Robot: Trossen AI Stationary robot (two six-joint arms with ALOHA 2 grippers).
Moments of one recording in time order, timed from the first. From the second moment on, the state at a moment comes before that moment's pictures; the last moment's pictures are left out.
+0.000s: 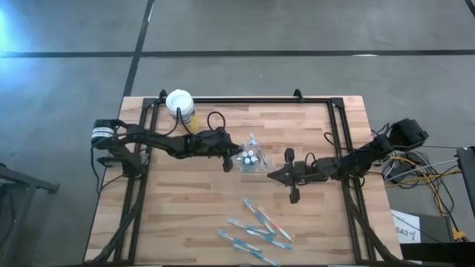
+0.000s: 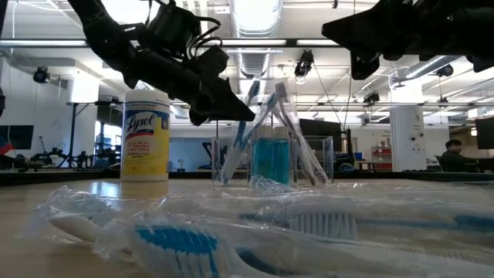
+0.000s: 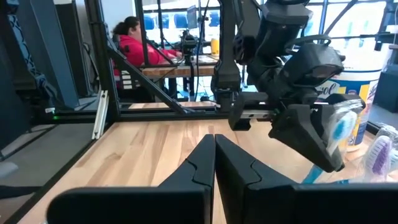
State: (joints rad) left arm 0.13 1.59 0.71 0.52 -0.05 -0.20; right arm 0.31 1.34 0.31 1.05 0.28 0.07
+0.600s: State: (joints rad) left arm 0.13 1.55 0.73 0.49 0.07 -0.16; right arm 0.31 1.34 0.31 1.05 0.28 0.07
